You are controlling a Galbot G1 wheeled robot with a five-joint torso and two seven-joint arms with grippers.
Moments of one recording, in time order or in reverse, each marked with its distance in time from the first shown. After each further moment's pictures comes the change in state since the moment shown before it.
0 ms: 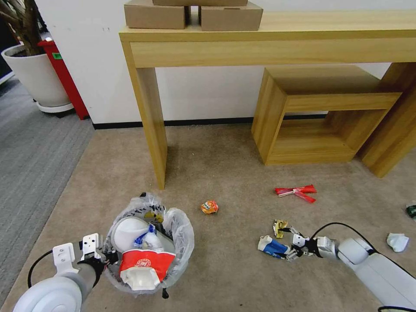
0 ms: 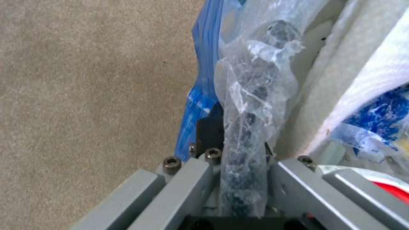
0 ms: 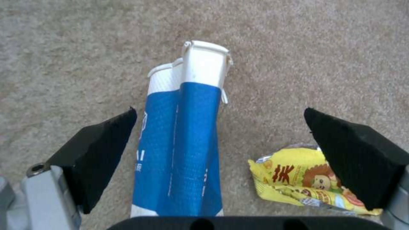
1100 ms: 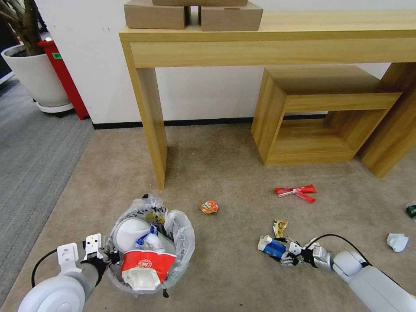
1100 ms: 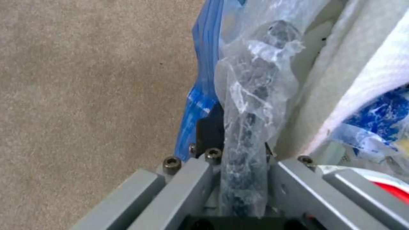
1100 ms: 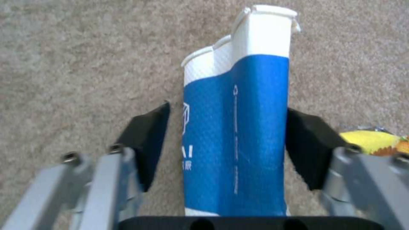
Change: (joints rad) left arm -0.013 0.010 0.020 0.016 0.020 -0.003 0.017; right arm -0.071 0.053 0.057 -0.039 0.008 0.018 0.017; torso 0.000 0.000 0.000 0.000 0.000
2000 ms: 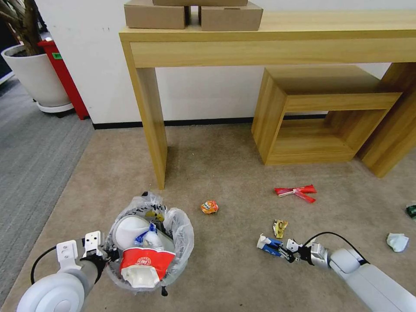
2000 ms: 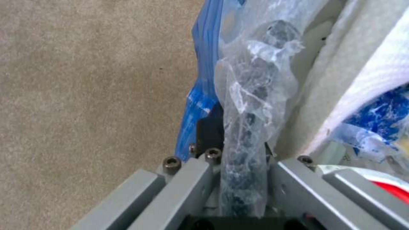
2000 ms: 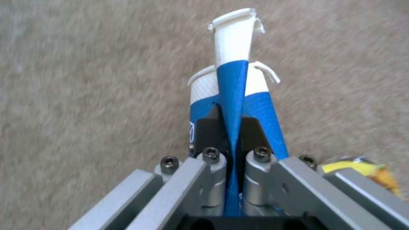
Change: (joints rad) left arm -0.014 0.017 0.006 0.001 -0.014 -0.005 -0.010; right arm -0.032 -0.030 0.019 0.091 0.122 -0.013 -0.016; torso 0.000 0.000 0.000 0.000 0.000
